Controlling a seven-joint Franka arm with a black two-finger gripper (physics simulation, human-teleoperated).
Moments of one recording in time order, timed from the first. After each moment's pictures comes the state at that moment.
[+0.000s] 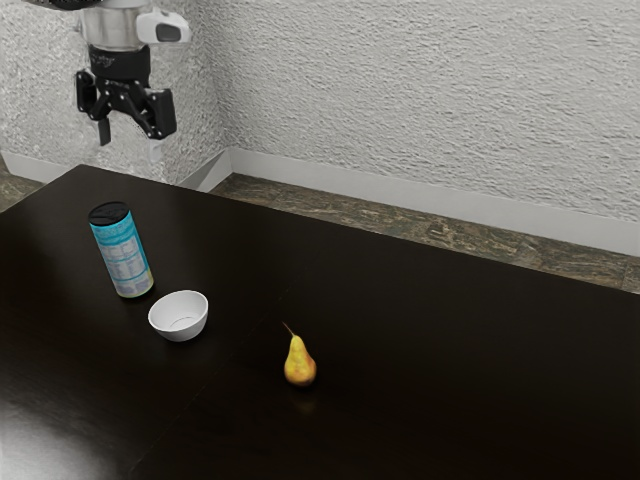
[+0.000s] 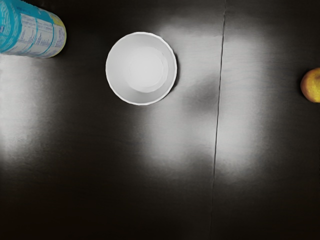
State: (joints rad) arm -0.17 0.00 0.16 -1.43 0.14 1.29 -0.02
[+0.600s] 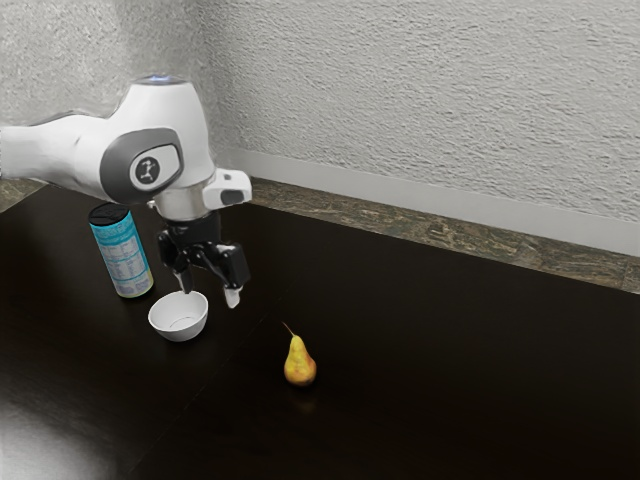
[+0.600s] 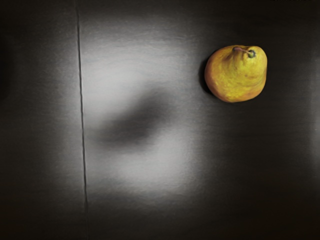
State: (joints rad) arm -0.20 -0.15 0.08 -2.16 -0.04 1.92 -0.08
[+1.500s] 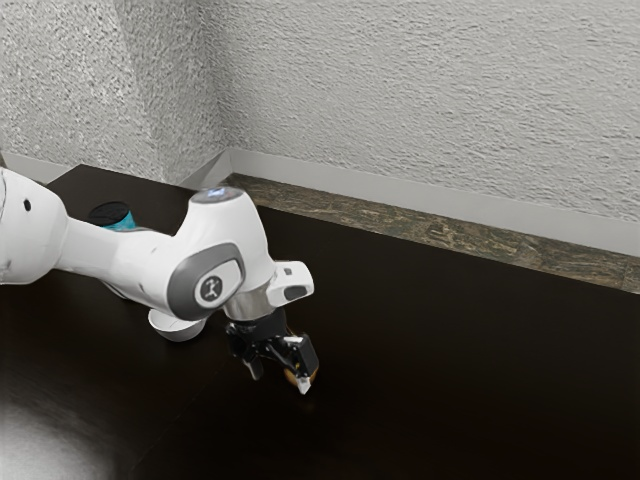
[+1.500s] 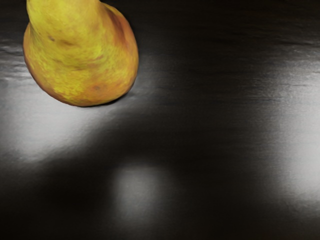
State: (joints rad) arm -0.25 0.01 -0.07 -2.37 -0.23 2.39 -0.13
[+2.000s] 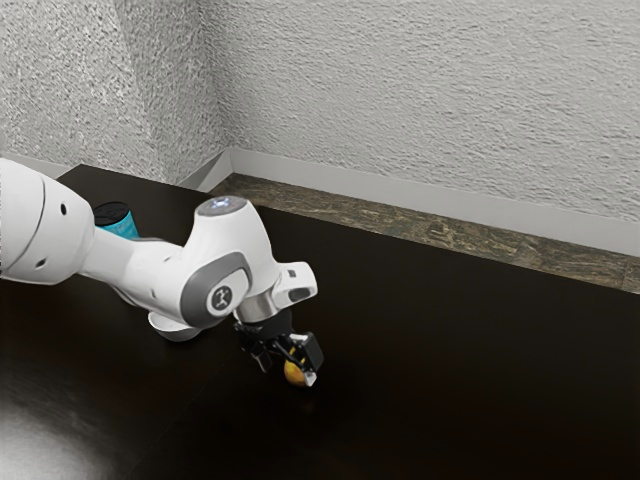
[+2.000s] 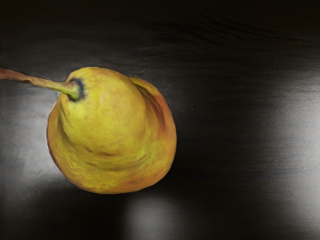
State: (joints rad) arm -0.23 0.11 -0.06 -2.34 -0.20 2.52 -0.09
